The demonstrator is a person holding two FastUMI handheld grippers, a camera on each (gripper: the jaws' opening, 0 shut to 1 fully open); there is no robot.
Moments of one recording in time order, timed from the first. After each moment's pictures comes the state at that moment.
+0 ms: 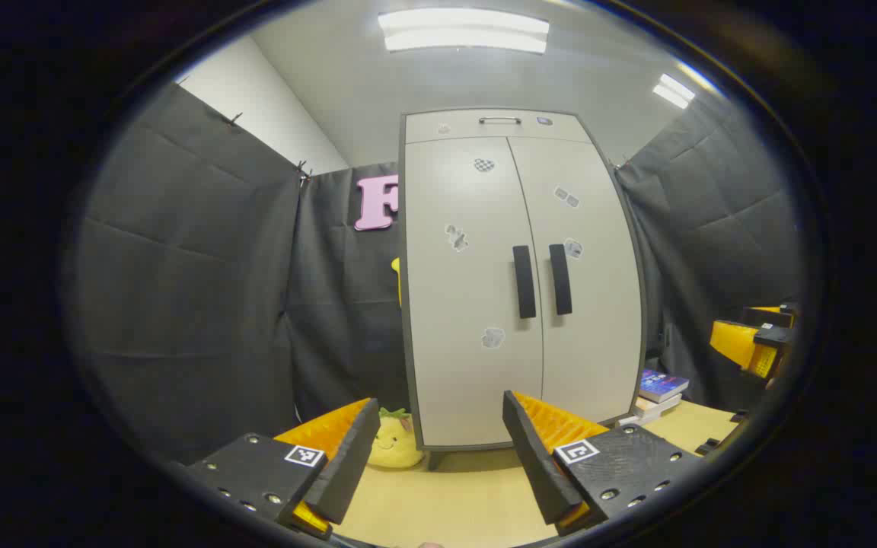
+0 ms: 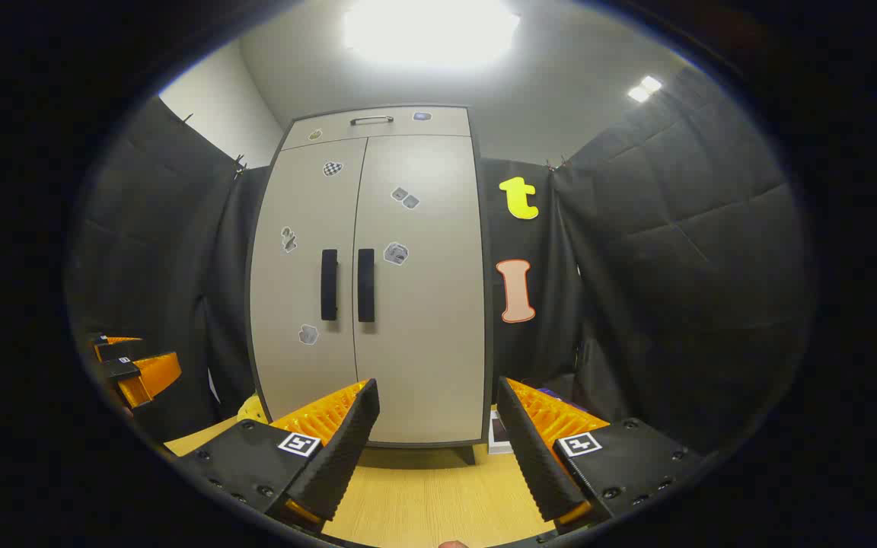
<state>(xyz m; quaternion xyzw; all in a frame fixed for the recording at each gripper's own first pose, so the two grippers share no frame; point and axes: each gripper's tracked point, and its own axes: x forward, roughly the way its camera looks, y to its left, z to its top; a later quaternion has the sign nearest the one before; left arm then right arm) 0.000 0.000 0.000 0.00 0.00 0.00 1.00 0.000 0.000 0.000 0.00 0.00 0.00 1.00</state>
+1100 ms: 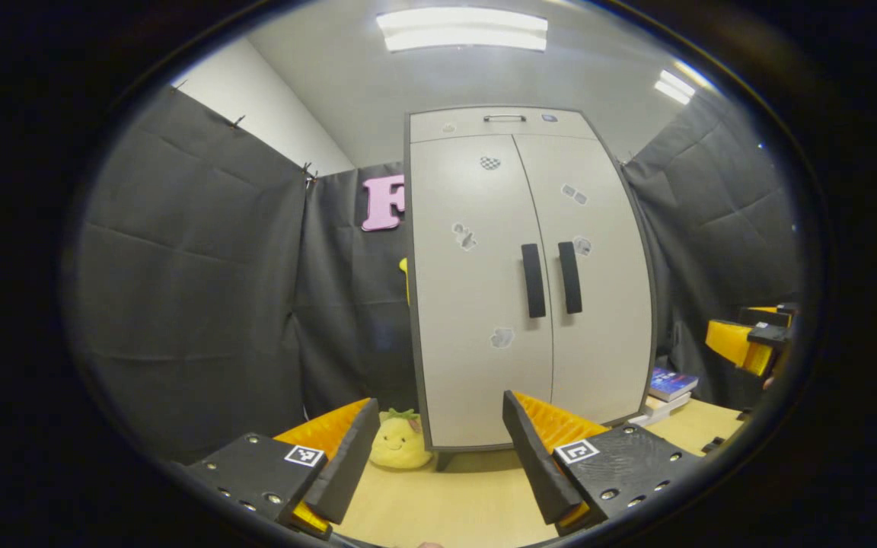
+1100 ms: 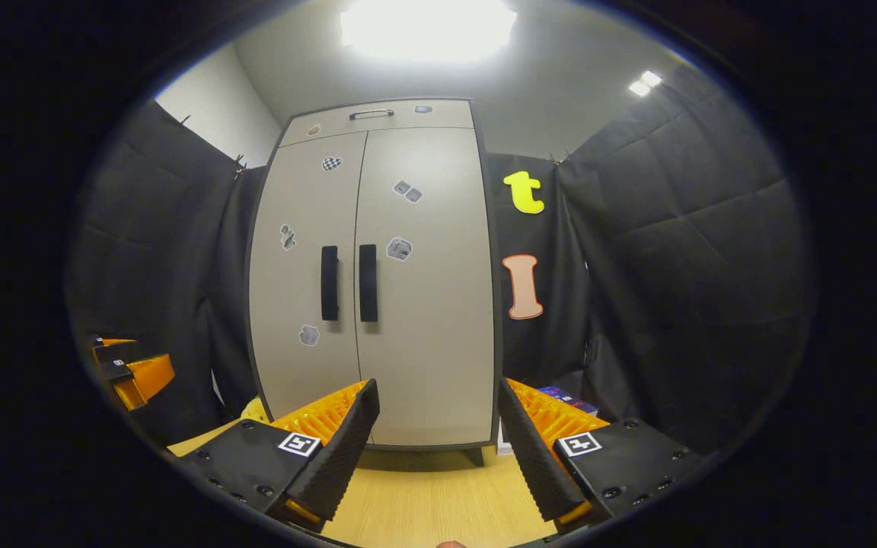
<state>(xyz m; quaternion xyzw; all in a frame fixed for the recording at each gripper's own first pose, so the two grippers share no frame) 0.009 0.008 0.000 0.01 0.00 0.02 1.00 0.029 0.008 0.003 0.00 0.00 0.01 1.00</state>
